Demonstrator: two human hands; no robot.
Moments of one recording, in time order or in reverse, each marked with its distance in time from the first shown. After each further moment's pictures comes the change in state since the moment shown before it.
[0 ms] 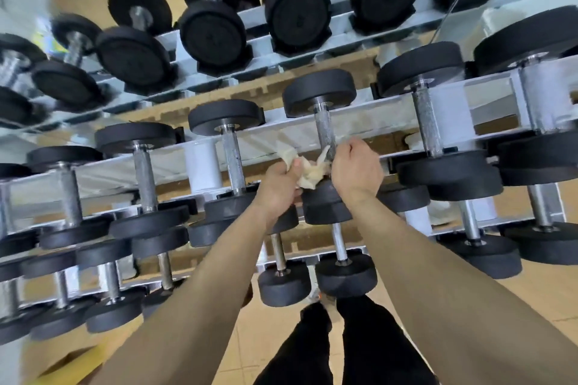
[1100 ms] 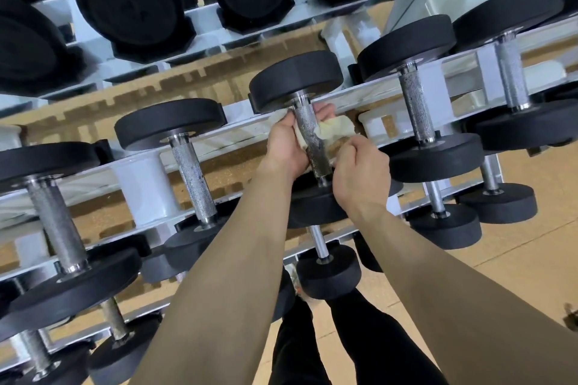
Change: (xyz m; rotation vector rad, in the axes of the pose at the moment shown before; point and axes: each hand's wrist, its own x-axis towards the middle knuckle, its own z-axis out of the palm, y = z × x) left_hand 0.144 0.019 0.047 -0.981 -0.338 -0.345; right_hand 0.004 -0.004 0.018 -0.035 0.171 0.092
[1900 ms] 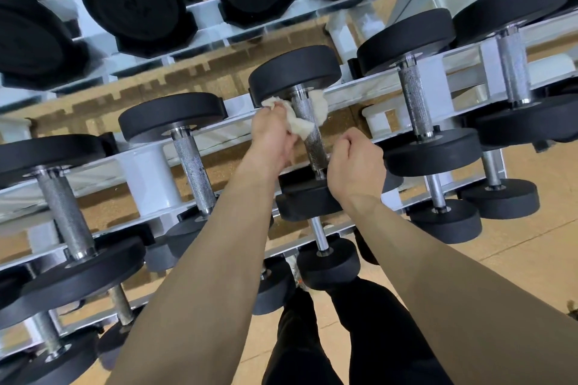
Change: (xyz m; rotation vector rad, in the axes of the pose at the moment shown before) left_hand -0.027 0.012 0.011 0.306 0.339 0.257; right_hand 0.000 0.001 -0.001 -0.006 -0.029 -0.009
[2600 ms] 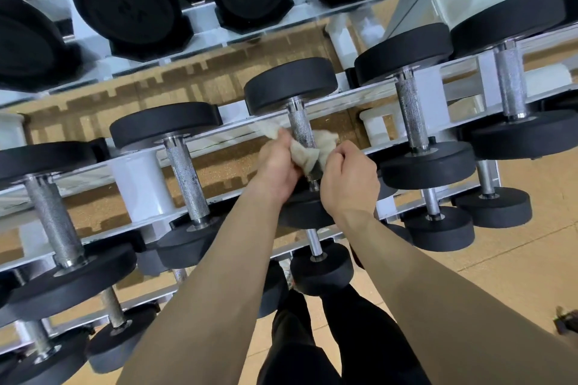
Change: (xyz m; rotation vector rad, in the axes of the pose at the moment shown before) left_hand -0.003 -0.028 -0.008 -0.015 -0.039 -0.168; right_hand 0.004 0.004 0.000 -0.020 -0.020 0.000
